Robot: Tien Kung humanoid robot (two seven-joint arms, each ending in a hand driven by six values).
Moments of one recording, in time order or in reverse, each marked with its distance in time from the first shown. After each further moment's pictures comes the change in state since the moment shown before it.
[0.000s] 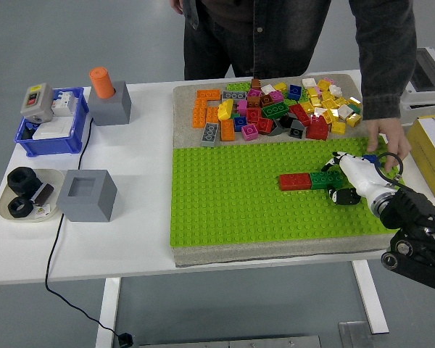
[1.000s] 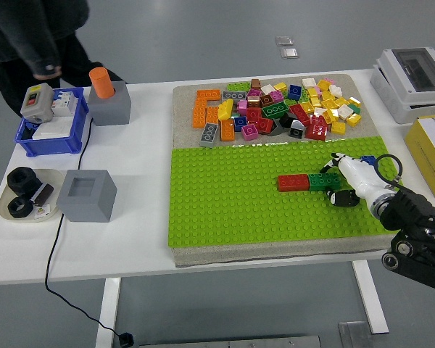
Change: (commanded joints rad) left arm 0.000 0.002 0.000 0.000 0.001 0.001 -0.002; right arm 0.006 -0.010 -0.022 0.011 0.032 0.001 0.021
